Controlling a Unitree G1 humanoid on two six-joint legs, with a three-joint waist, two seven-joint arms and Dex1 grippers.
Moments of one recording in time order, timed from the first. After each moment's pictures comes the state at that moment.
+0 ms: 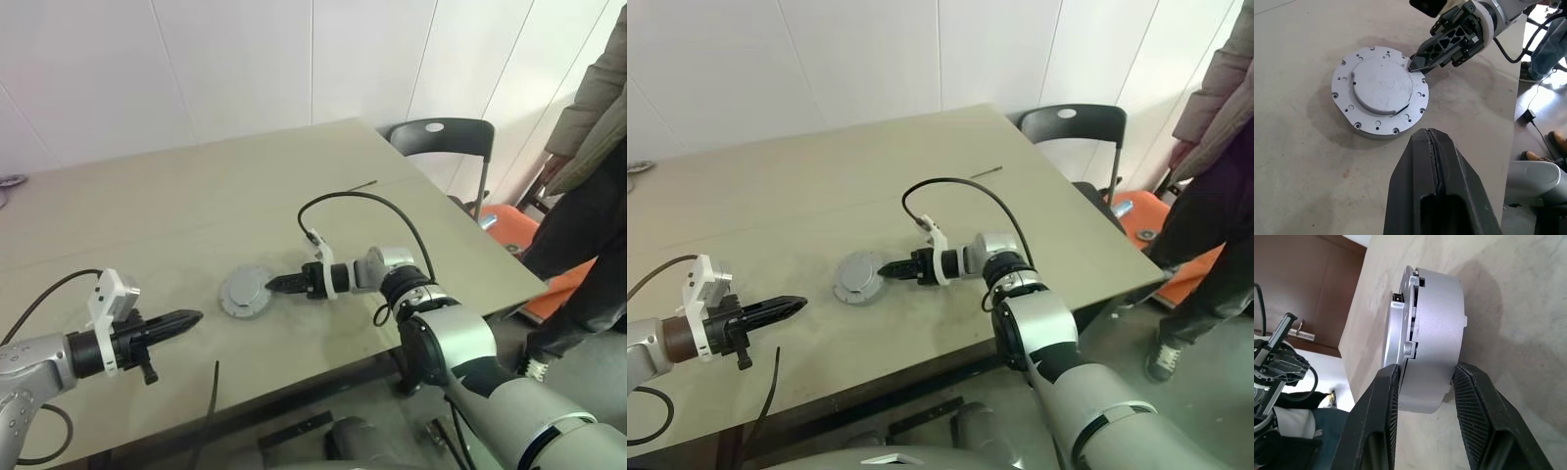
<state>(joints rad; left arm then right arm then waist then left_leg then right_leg) 0.27 0.82 0.44 -0.42 -0.74 0.71 -0.96 -1.05 0.00 -0.07 1.21 0.21 0.88 1.07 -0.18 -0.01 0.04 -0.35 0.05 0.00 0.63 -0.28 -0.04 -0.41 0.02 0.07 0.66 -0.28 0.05</state>
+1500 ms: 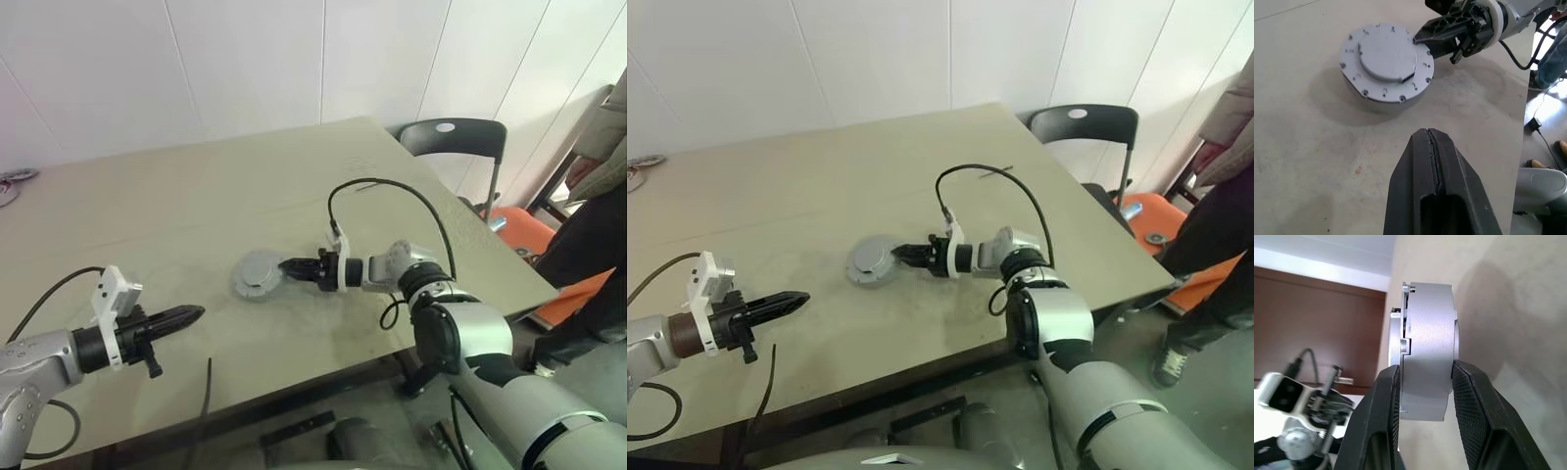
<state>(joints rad) 0.24 0.79 0.41 -0.39 -0.74 0.69 -0.94 -1.08 -0.07 -0.29 1.25 0.36 1.04 0.97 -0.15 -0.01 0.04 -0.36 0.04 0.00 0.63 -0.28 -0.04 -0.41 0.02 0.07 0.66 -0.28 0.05</state>
